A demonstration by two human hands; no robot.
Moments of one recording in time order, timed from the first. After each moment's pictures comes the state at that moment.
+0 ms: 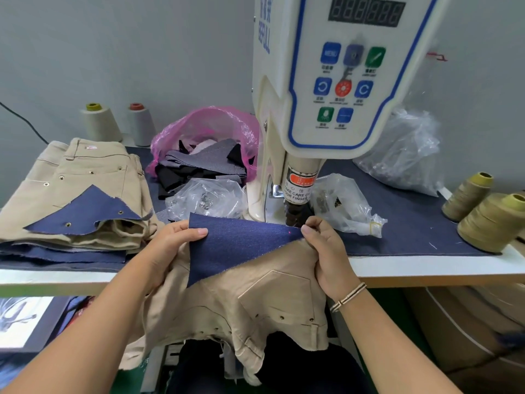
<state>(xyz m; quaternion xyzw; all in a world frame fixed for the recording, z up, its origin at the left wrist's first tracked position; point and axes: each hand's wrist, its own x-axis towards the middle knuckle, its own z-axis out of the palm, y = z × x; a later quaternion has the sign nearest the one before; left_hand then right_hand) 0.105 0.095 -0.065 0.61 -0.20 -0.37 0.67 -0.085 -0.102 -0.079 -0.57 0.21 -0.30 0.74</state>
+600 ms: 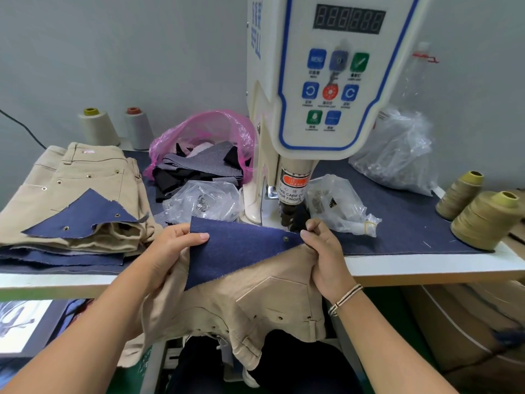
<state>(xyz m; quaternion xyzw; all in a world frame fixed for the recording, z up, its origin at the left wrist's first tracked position) 0.102 0.093 -0.068 0.64 -0.26 -0.34 0.64 -0.090 -0.101 -0.082 -0.52 0.20 -0.31 0.77</state>
